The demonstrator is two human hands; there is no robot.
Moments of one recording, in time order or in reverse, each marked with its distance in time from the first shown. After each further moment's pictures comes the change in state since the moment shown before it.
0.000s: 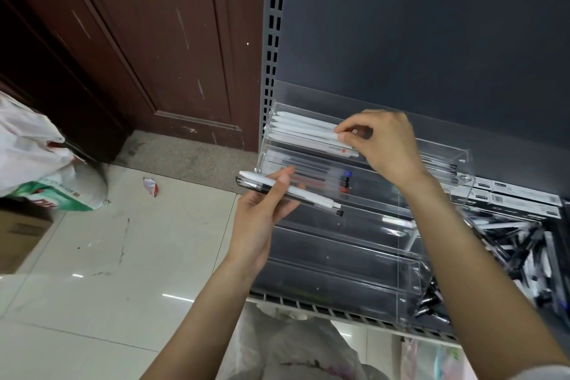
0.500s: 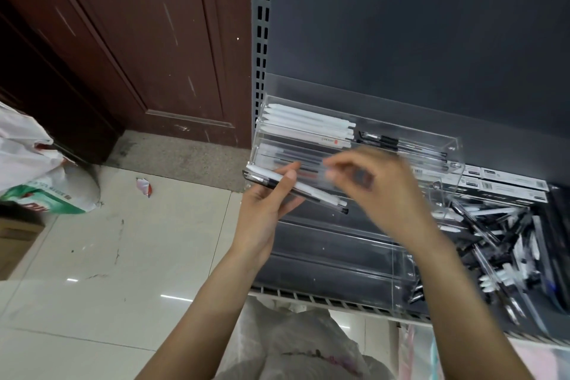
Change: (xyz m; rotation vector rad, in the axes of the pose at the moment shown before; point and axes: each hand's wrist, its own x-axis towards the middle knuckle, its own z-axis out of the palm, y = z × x) left_hand 0.001 -0.010 0.004 0.009 -0.062 -0.011; right_hand -0.080 -0.038 -0.015 0.157 -0.055 -0.030
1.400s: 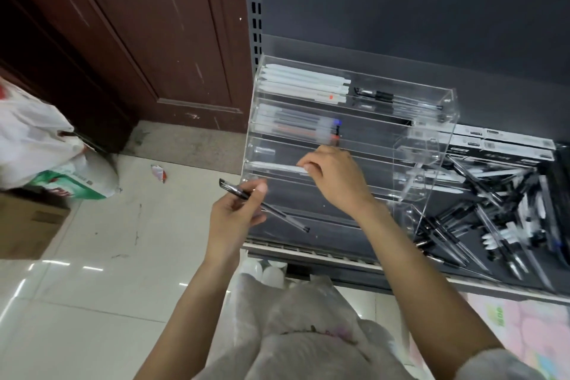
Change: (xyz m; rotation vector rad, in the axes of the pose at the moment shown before) left_hand -0.060 -0.039 -0.053 0.336 0.259 0.043; right_hand -0.030 0.035 0.082 -0.245 -0.176 0.061
